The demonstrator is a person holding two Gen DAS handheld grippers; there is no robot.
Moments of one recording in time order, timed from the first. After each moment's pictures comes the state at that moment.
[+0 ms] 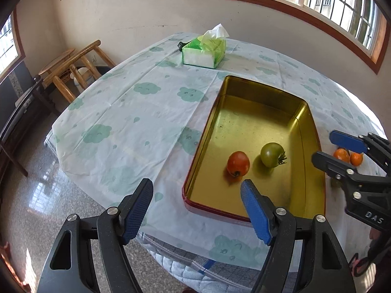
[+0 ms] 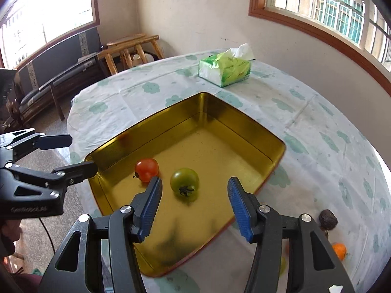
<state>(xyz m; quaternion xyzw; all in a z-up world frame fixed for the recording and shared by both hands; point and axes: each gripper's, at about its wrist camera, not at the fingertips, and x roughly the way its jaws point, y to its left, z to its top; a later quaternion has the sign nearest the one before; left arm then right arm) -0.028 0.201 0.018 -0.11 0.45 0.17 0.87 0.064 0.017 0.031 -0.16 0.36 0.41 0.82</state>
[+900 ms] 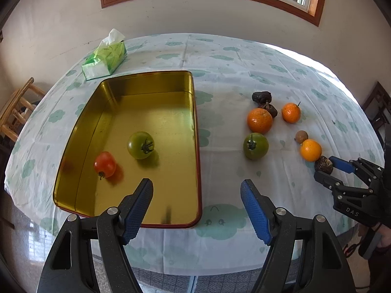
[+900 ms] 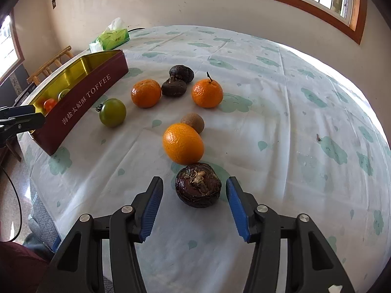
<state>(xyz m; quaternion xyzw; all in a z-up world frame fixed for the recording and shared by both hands) 0.012 0.059 0.010 -0.03 0.46 0.00 0.88 0.058 -0.191 -0.051 -0.08 0.45 0.22 0.86</state>
